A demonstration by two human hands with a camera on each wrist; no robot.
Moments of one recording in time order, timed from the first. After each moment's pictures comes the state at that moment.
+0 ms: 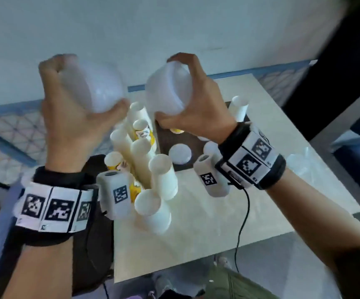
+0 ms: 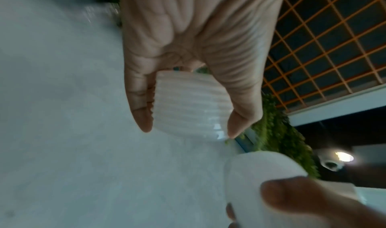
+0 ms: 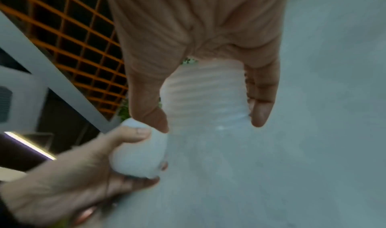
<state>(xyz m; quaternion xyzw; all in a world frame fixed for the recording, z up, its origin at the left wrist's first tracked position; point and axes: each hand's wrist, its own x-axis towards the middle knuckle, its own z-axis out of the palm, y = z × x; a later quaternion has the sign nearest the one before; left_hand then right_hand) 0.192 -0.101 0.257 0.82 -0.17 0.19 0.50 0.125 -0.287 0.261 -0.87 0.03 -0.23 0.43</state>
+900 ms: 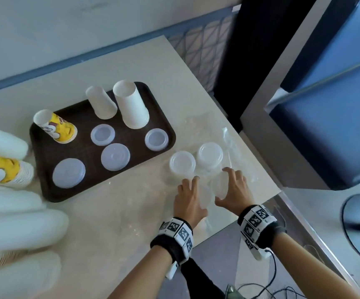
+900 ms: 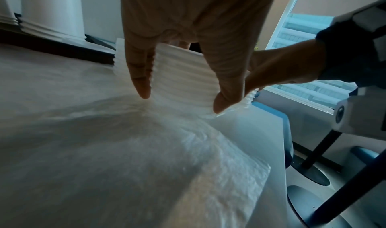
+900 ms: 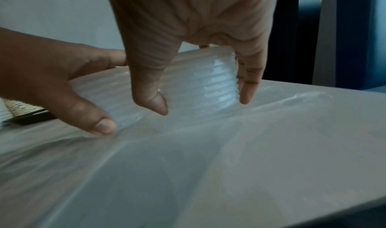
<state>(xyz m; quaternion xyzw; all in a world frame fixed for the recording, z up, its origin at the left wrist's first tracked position) -0.011 -0.489 -0.029 0.87 -0.38 -0.28 0.13 -0.100 -0.608 -0.030 -0.86 0.41 0.07 0.29</state>
